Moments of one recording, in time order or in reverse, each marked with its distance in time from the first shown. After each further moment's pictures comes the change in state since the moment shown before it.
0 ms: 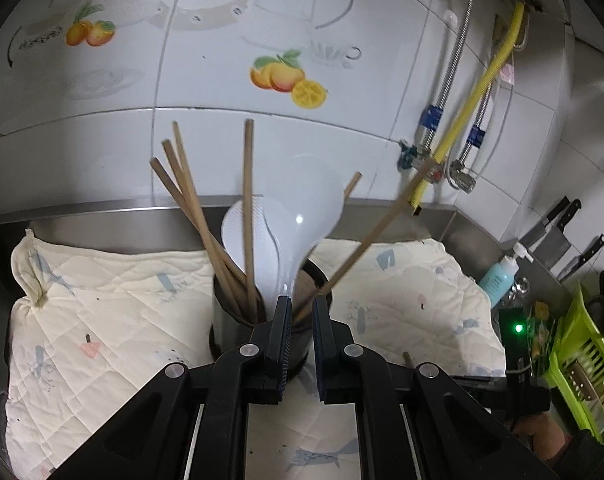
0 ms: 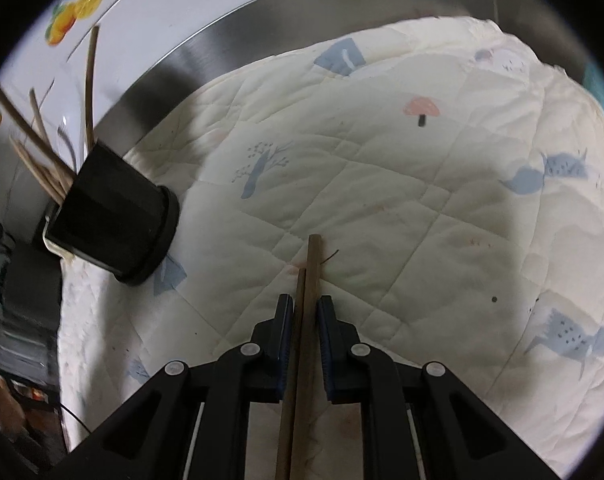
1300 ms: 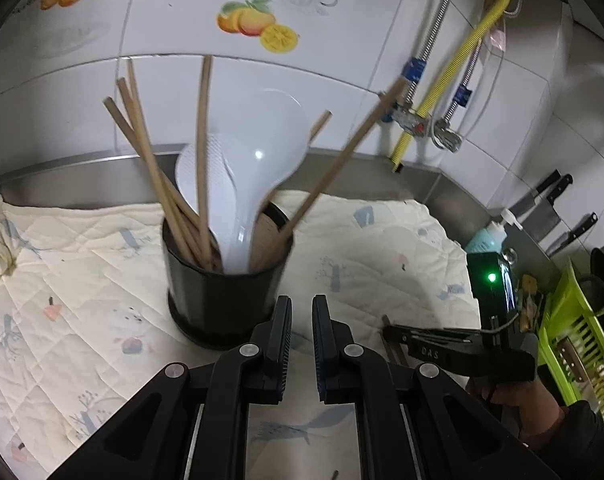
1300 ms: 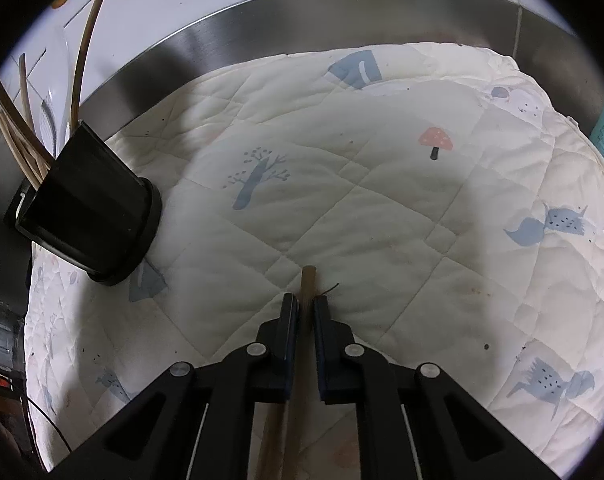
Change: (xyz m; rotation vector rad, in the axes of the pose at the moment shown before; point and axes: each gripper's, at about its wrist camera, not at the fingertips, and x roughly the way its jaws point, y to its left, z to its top) left arm 0.025 -0.023 -0.026 -0.003 0.123 -0.064; right arm 0.016 0.013 0.012 -0.117 -0.010 -0.122
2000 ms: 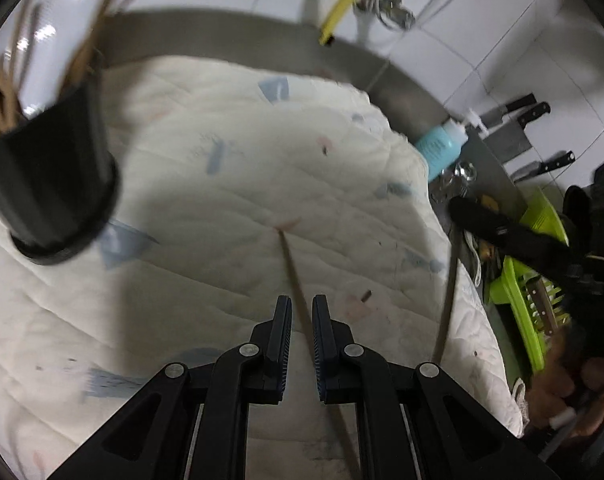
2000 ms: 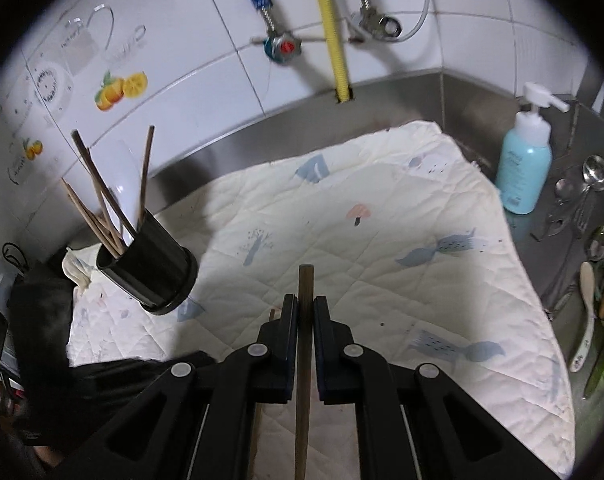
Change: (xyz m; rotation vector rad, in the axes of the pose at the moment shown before) left arm 0.103 -0.090 -0.054 0.010 0.357 -0.198; right arm -0.115 -0.032 -0.029 0.071 -0.266 0.034
